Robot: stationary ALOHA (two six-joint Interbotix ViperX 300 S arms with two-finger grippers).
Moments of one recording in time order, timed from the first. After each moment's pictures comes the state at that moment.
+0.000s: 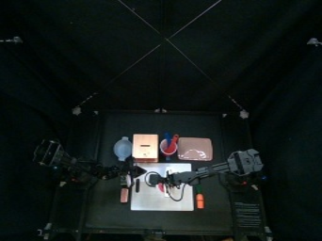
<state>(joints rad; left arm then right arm) -0.26 -0.19 1.06 -0.73 -0.59 0.30 0.16 0.19 0.20 -0.10 0.88 0.30</state>
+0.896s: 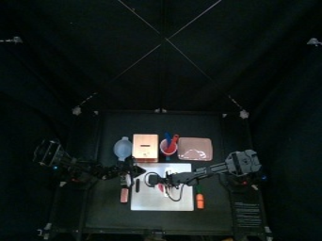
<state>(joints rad) -0.26 -0.19 1.06 -0.75 -0.59 0.30 0.15 0.22 0.19 -0.10 0.88 0.30</state>
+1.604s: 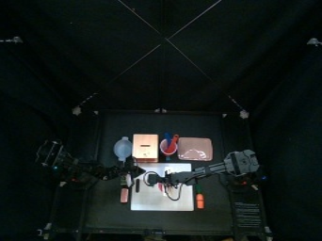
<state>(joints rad) -0.26 -0.14 1.07 -0.77 -0.58 0.30 0.15 0.24 0.18 -0.10 0.89 0.30</state>
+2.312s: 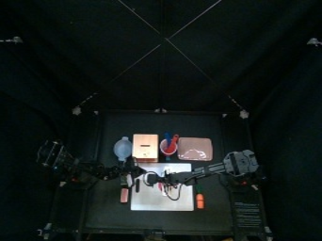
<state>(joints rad) -0.26 -0.14 1.05 -0.77 -0.59 0.30 0.15 0.25 0.17 -0.14 0.89 0.29</state>
